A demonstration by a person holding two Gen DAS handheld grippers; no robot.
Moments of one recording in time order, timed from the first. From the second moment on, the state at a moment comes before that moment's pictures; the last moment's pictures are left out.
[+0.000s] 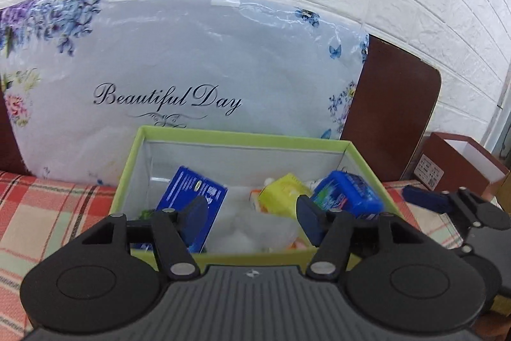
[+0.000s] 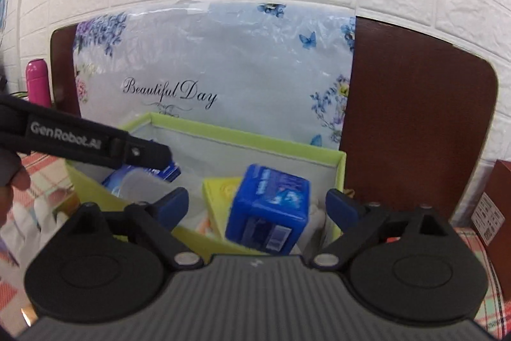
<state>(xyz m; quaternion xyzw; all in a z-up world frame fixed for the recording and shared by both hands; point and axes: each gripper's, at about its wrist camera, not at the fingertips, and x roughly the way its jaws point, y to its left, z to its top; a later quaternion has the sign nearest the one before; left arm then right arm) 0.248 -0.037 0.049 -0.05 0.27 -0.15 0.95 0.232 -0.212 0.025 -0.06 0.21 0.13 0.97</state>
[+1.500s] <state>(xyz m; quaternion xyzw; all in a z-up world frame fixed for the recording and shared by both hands) 0.181 -0.016 -0.022 -0.10 0.37 -0.13 0.91 0.089 -0.218 -0.044 -0.05 0.35 0.16 0.92</state>
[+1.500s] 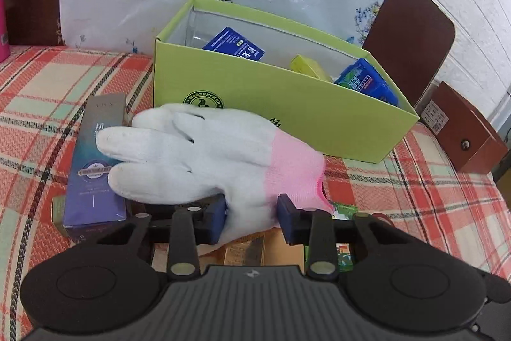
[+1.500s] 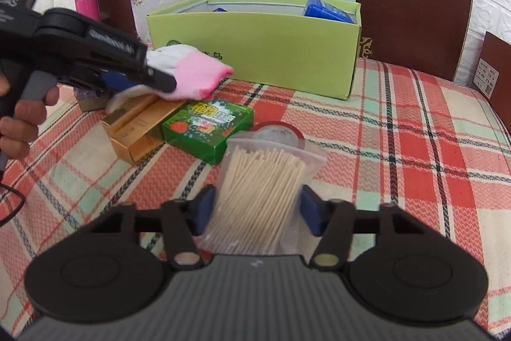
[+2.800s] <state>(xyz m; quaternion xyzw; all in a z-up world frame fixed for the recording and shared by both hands) 0.268 -0.043 0.122 -0.11 0.22 -0.20 0.95 0.219 -0.204 0.060 -0.03 0.18 0.16 0.97</state>
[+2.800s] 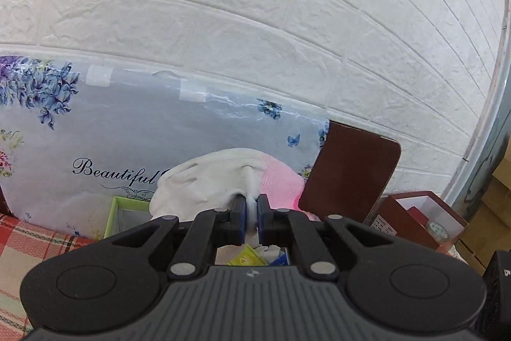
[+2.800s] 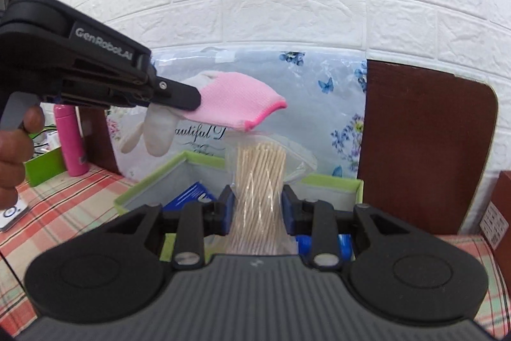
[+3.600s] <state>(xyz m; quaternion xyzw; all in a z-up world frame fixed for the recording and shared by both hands) 0.189 0.016 0.083 -0.05 0.26 -0.09 0.96 0.159 -0.188 0.048 -0.07 0.22 0.19 0.95</state>
